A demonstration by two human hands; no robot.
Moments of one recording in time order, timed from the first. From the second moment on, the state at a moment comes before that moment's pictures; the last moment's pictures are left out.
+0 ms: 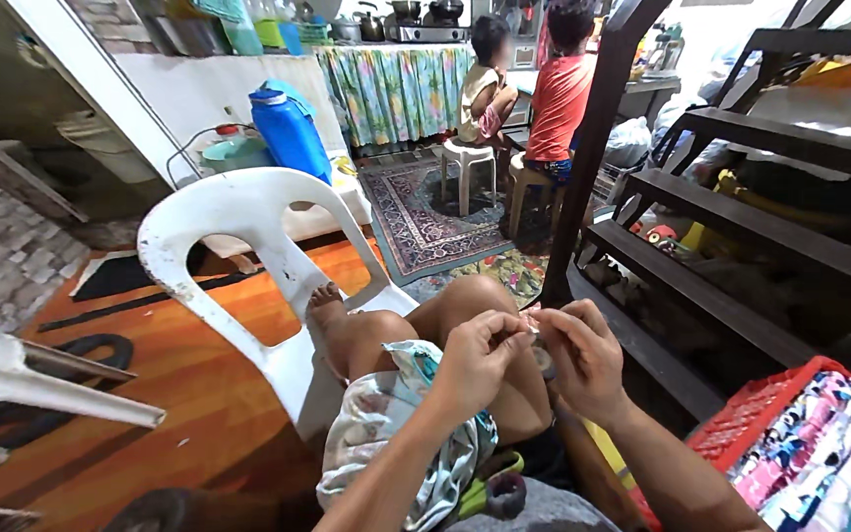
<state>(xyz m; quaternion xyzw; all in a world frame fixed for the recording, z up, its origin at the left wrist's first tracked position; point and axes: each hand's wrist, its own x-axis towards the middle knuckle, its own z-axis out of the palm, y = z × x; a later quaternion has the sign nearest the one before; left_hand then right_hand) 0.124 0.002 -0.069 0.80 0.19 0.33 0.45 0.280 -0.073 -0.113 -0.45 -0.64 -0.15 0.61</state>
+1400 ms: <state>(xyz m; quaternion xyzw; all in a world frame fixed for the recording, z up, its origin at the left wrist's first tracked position) 0.162 -0.019 -0.083 0.78 0.16 0.52 0.30 0.278 -0.065 -0.118 -0.51 -0.56 -0.23 0.62</state>
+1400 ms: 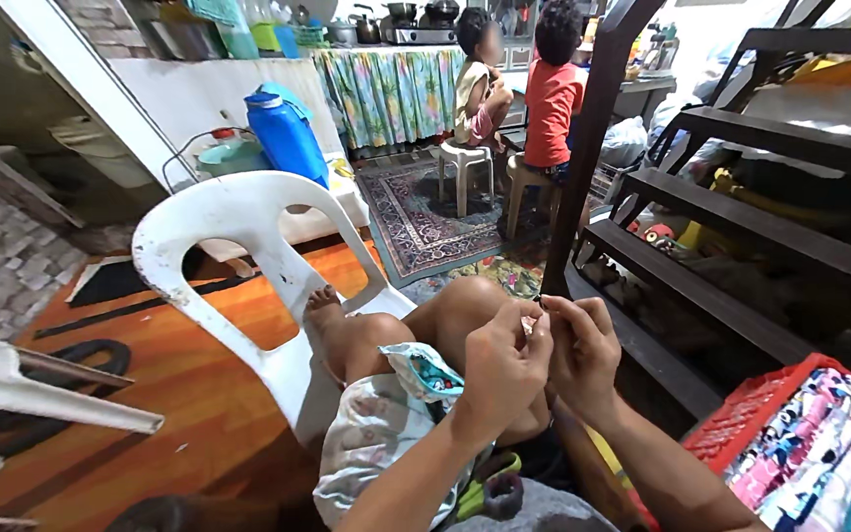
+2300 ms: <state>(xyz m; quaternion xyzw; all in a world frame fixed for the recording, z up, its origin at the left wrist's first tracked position) 0.154 0.000 -0.058 0.55 0.18 0.44 0.69 0.287 -0.069 -0.105 -0.20 -0.43 0.48 0.74</state>
